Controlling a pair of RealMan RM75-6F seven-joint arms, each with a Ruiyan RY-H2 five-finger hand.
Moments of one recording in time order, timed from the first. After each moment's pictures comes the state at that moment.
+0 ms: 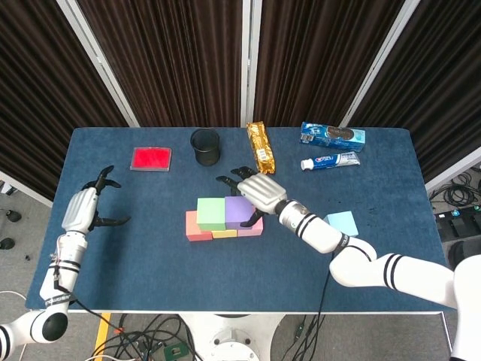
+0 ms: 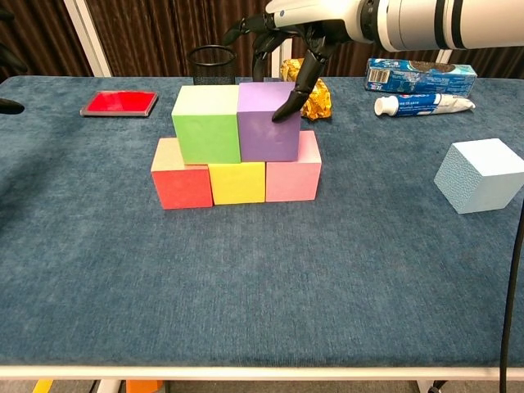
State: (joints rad) left arm -0.45 -1.29 -0.26 -1.64 1.08 1.13 -0.10; right arm 1.12 -1.36 0.23 -1.49 -1.16 0.58 0.08
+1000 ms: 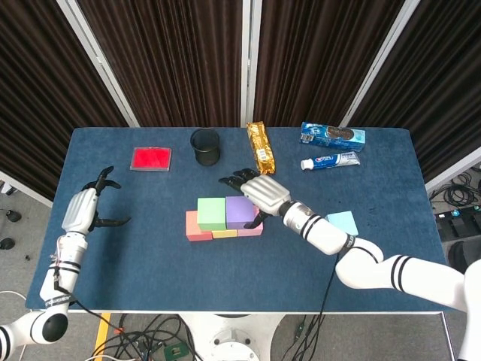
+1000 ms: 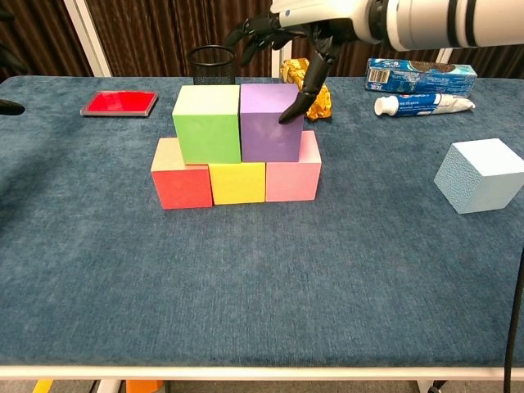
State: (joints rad) left arm -0.44 -1.30 -0.25 -1.64 1.09 1.13 -0.11; right arm 1.09 -1.31 0.23 -1.53 -1.21 0.58 0.13
